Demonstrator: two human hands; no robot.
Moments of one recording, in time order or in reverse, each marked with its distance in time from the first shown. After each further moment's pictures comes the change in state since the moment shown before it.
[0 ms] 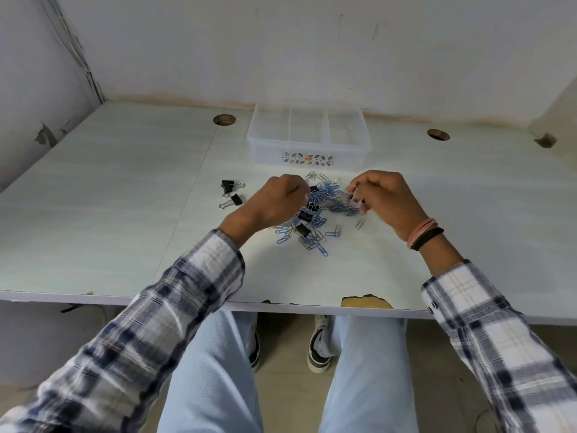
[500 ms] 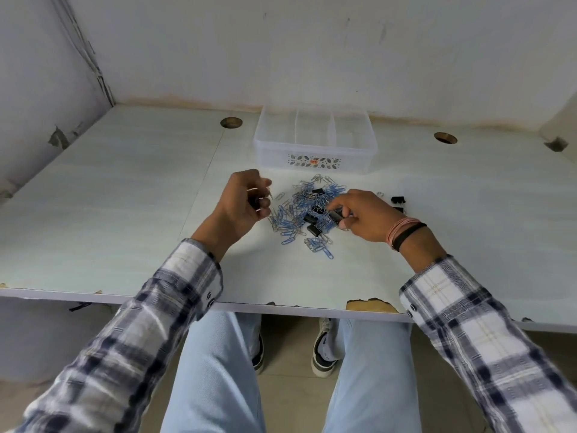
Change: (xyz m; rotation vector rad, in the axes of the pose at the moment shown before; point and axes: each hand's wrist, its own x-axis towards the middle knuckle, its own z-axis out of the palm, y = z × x) left_hand -0.014 -0.039 -0.022 -1.184 0.279 -0.504; right_hand 0.012 0.005 0.026 -0.807 -0.396 -0.127
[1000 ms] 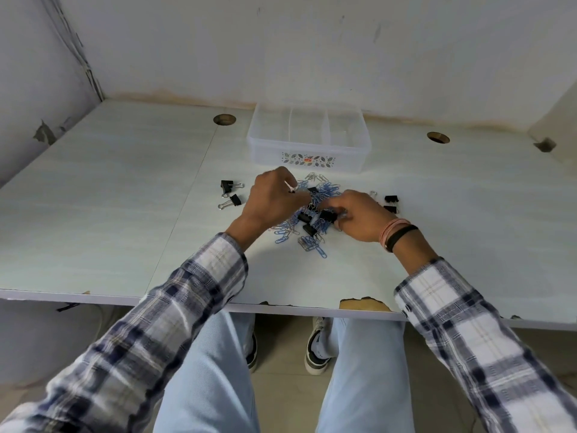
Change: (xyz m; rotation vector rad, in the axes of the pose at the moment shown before) left_hand 0.009 -0.019 0.045 1.103 0.092 0.546; right_hand -0.006 -0.009 0.000 0.062 0.021 0.027
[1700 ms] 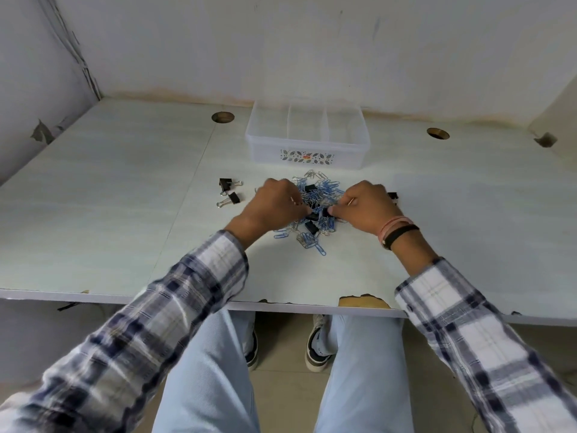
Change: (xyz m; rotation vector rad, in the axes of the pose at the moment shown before) left_hand 0.003 -0.008 0.007 0.221 -0.201 0.115; right_hand -0.003 -0.001 -0.002 0.173 0.259 0.255
